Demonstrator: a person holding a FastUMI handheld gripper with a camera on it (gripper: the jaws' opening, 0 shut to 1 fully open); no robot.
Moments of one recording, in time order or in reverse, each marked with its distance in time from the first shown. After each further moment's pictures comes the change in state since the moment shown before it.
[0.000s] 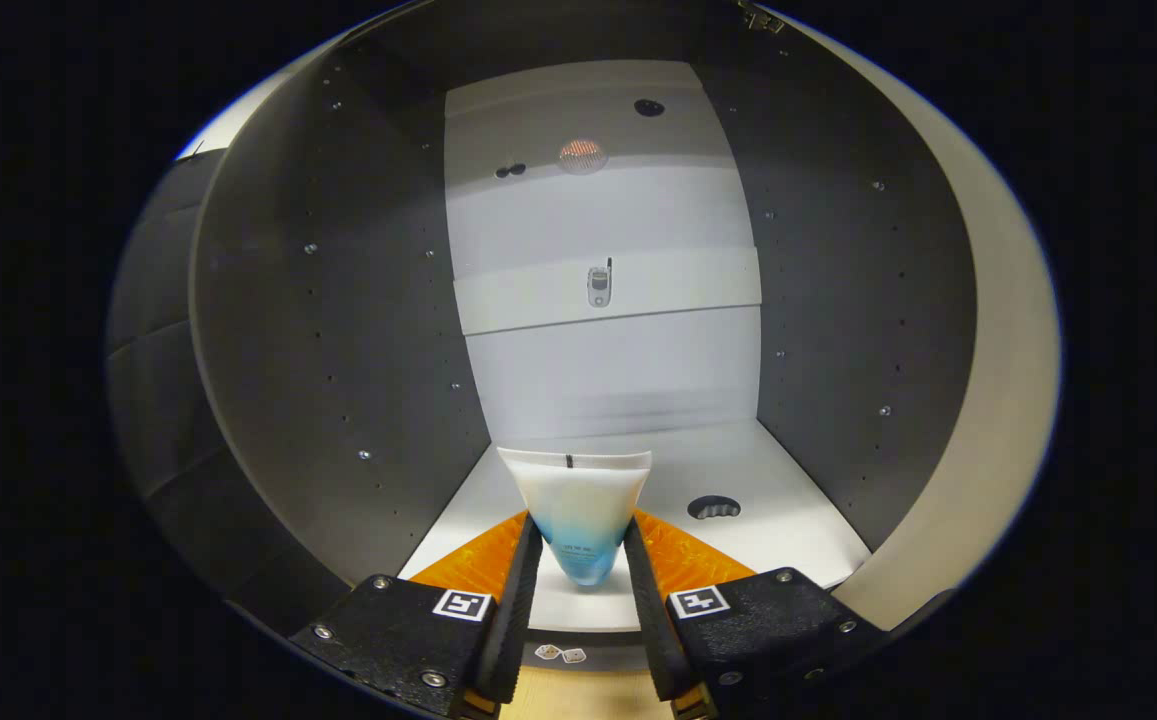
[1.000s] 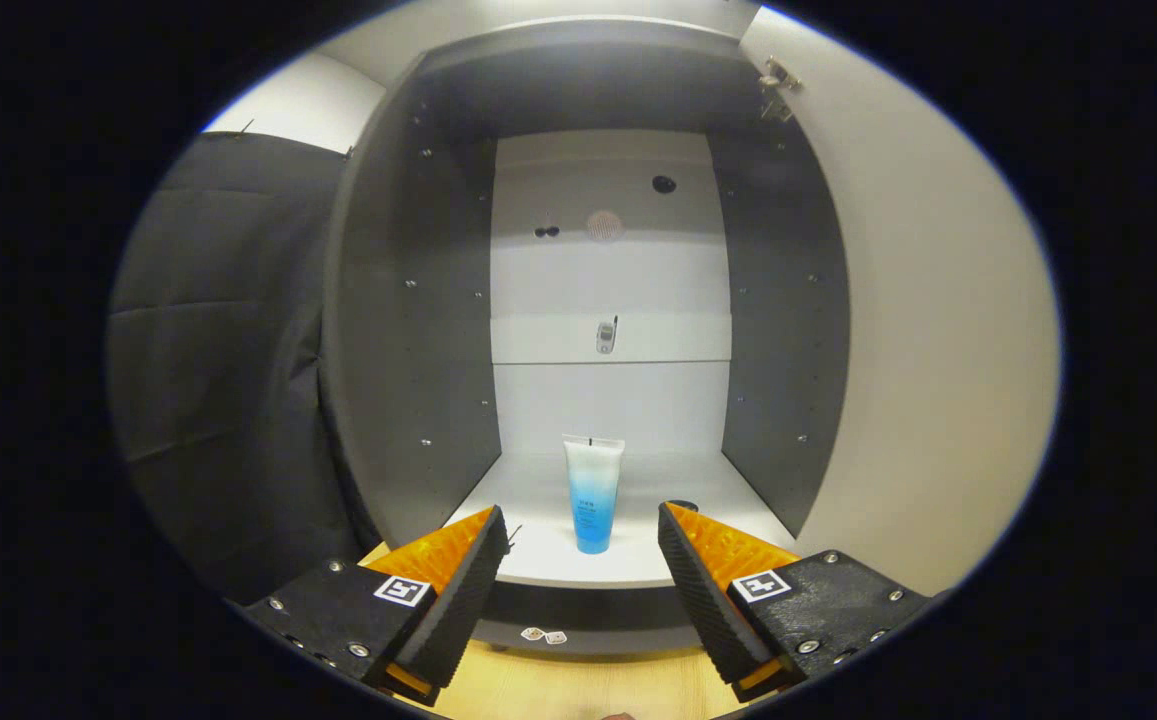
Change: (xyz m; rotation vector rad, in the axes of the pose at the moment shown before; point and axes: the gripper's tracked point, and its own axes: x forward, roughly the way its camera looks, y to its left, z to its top) arm -0.139 0.010 0.013 -0.094 -0.178 -0.017
